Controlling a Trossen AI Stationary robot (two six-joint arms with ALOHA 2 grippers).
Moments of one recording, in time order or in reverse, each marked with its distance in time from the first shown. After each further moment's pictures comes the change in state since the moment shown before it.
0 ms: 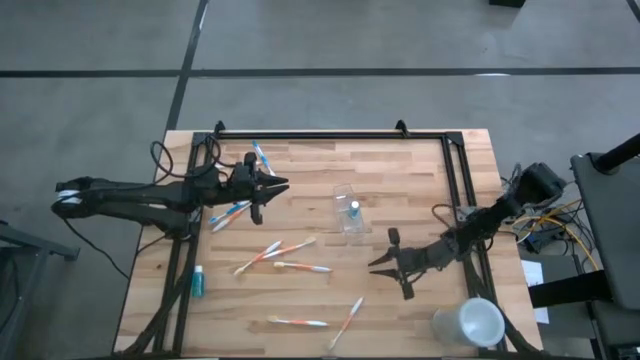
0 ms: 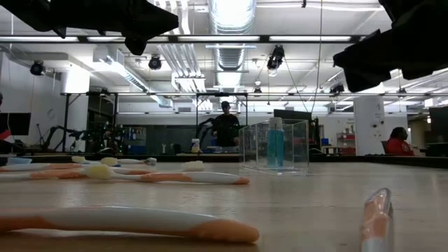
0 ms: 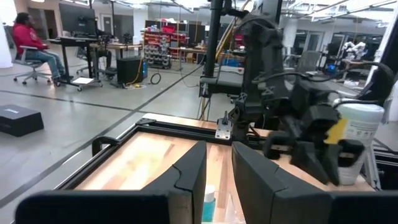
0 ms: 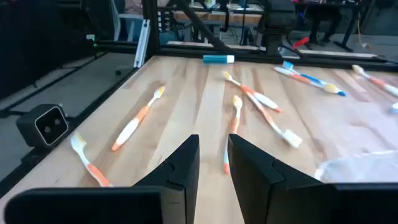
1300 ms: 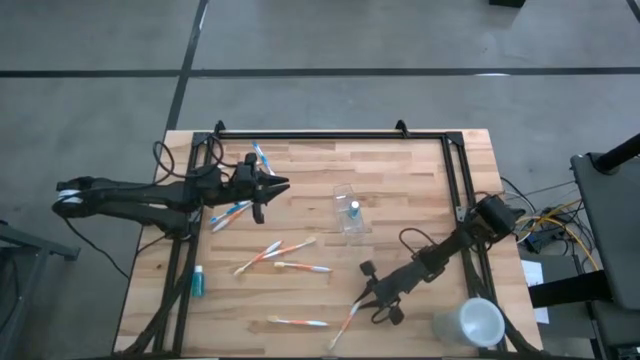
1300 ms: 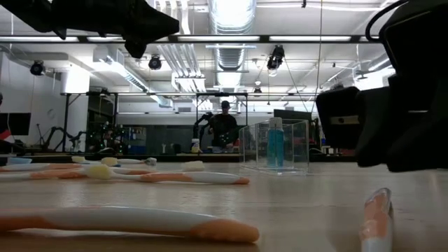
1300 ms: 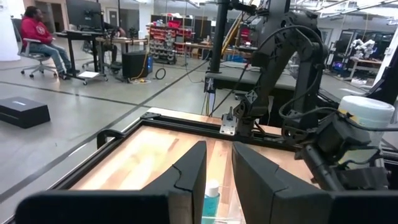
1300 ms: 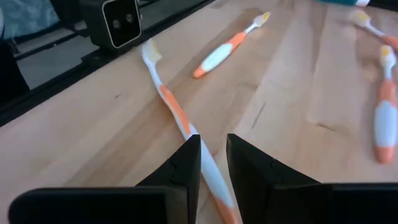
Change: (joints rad) left arm 0.000 0.013 -0.001 -0.007 -0.018 -0.014; right arm -0.004 0.480 0.244 0.031 -0.326 -0.105
